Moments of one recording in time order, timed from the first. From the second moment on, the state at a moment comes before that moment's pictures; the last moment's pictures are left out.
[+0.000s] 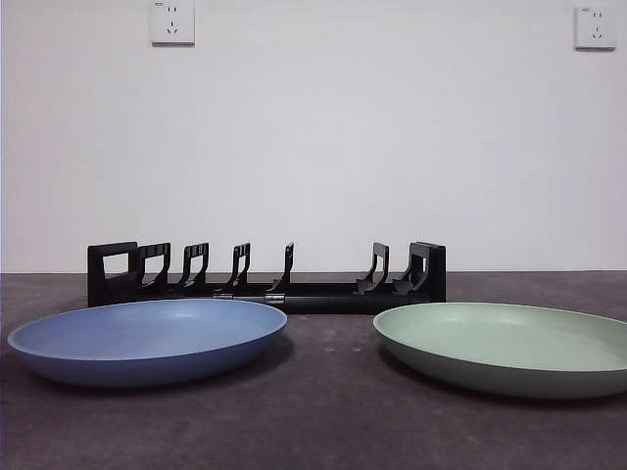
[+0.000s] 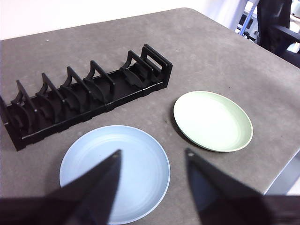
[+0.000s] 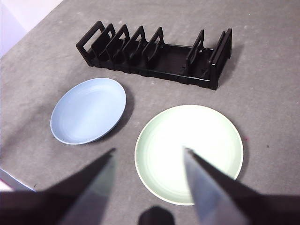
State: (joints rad) left arm -0.14 0.56 0.92 -0.83 0.51 0.09; right arm -0.03 0.64 1.03 -1.03 -0.57 -0.12
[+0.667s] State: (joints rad) left arm -0.33 0.65 0.92 -0.80 0.50 0.29; right arm -0.03 0.77 1.03 -1.04 -0.49 -0.07
